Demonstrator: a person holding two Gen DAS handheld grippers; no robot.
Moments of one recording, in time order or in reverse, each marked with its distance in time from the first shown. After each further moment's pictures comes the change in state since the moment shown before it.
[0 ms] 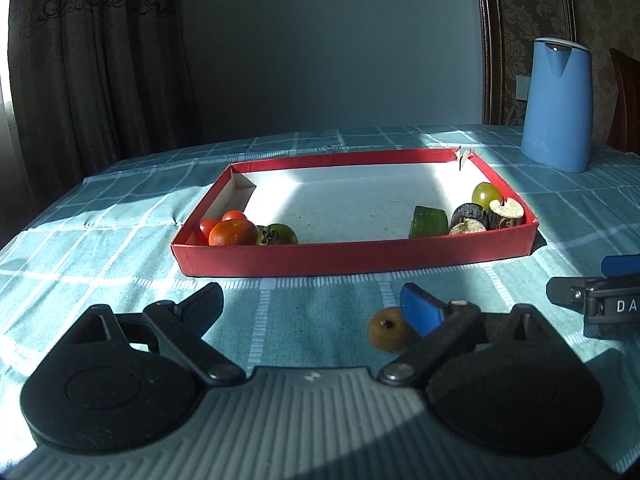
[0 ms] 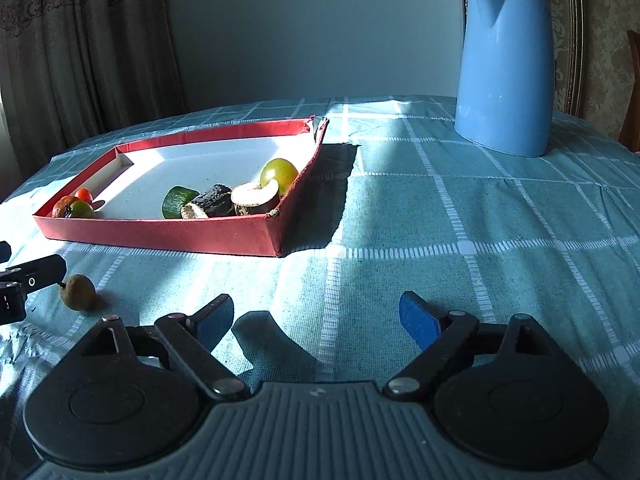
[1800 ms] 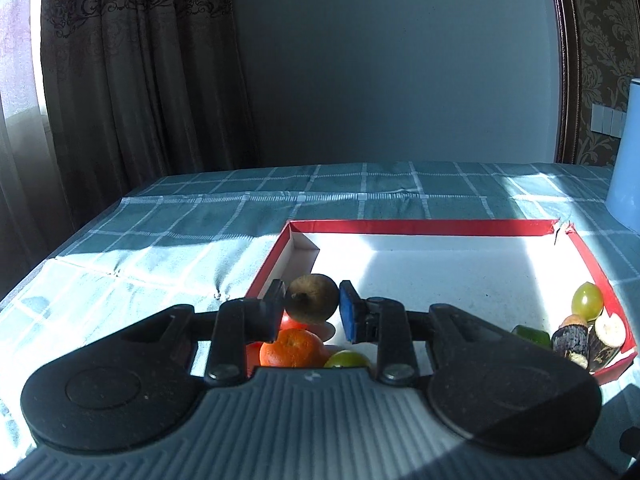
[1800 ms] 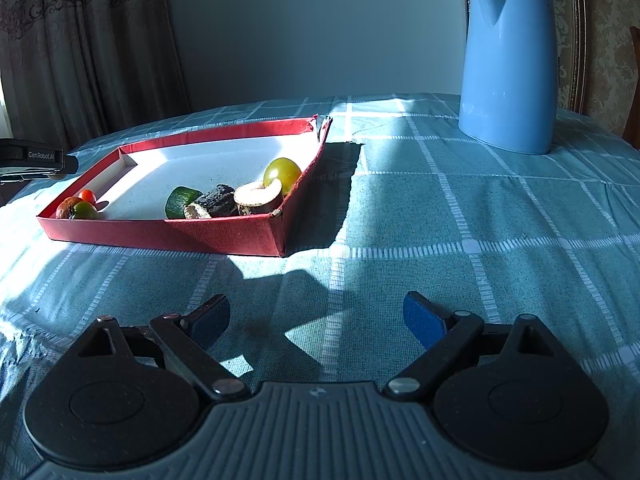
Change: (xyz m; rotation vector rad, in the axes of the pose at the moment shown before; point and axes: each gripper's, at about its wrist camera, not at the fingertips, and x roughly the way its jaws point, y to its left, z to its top) left arm 0.071 0.036 0.079 -0.082 -0.003 0.173; right arm 0.002 -0.001 0.002 0.005 0.005 0.014
